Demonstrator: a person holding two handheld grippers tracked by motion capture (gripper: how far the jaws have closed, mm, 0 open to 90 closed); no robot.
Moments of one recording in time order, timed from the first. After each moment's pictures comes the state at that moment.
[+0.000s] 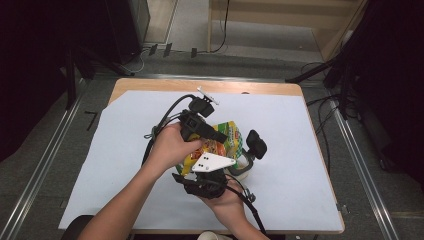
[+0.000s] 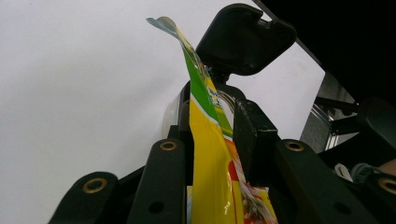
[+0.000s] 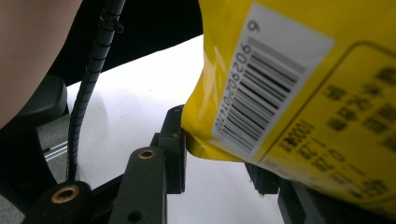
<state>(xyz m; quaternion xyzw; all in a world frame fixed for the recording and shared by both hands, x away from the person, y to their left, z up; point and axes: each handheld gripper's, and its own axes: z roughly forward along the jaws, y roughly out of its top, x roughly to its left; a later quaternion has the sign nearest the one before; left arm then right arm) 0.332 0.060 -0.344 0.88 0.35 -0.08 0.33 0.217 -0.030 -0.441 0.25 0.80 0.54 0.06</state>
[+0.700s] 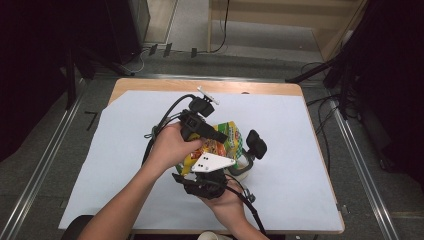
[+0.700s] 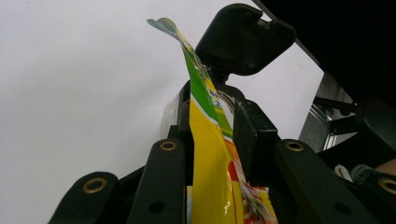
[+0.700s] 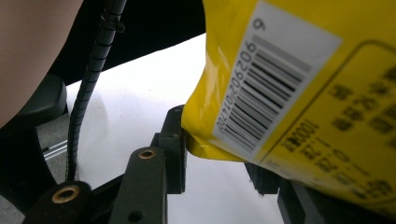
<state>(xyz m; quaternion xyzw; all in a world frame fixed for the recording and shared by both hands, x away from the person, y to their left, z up) 0.333 0.060 -0.344 0.87 0.35 -0.09 0.32 0.216 -0.029 -0.440 0.25 0.80 0.53 0.07</state>
